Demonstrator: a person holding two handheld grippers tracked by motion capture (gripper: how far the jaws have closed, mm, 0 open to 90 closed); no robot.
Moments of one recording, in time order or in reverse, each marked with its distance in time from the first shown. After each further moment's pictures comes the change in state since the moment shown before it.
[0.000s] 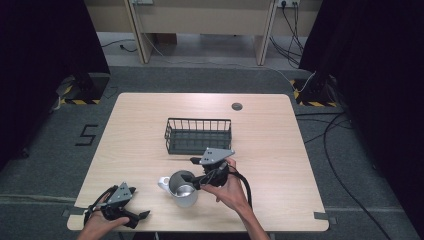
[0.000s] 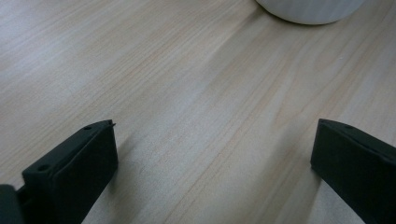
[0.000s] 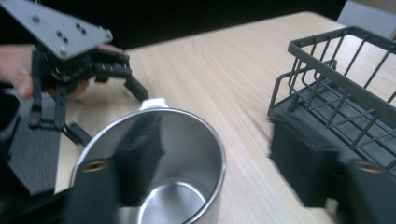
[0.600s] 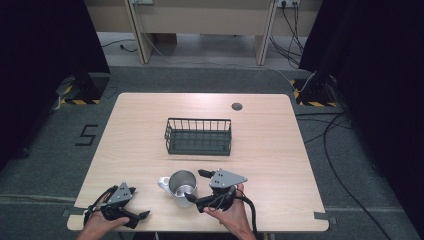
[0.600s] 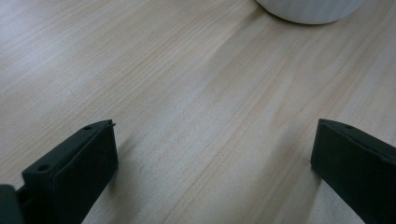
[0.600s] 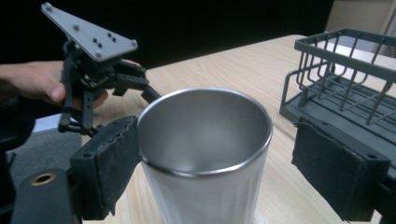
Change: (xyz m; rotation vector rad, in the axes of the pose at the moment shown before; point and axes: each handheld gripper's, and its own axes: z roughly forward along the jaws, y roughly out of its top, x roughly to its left) left arm 0.000 0.000 0.000 0.000 0.001 -0.001; right arm 0.035 -0.045 -0.013 -0.146 -0.052 0.039
